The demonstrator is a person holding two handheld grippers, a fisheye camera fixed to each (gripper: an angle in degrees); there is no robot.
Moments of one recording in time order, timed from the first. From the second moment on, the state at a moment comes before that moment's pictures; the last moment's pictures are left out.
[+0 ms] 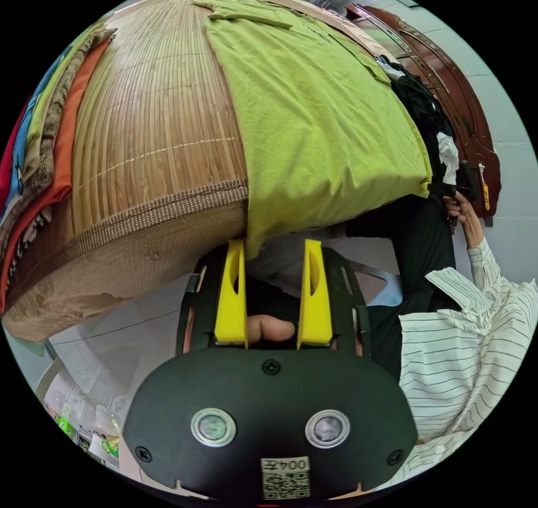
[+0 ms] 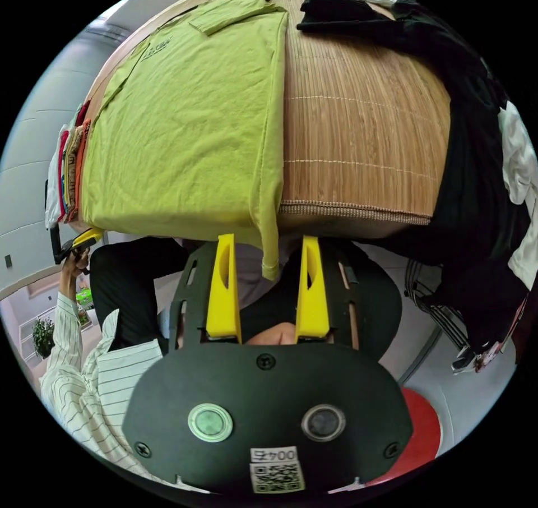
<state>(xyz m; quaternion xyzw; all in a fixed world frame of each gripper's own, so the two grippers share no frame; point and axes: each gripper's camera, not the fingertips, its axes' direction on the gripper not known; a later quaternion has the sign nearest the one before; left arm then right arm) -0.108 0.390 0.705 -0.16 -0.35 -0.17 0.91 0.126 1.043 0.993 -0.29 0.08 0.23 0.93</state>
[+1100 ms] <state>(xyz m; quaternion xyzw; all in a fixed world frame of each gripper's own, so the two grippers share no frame) -0.106 0.495 0.543 0.07 -0.11 -0.18 0.97 0.163 1.126 0.876 -0.09 -0.13 0.22 0.96</state>
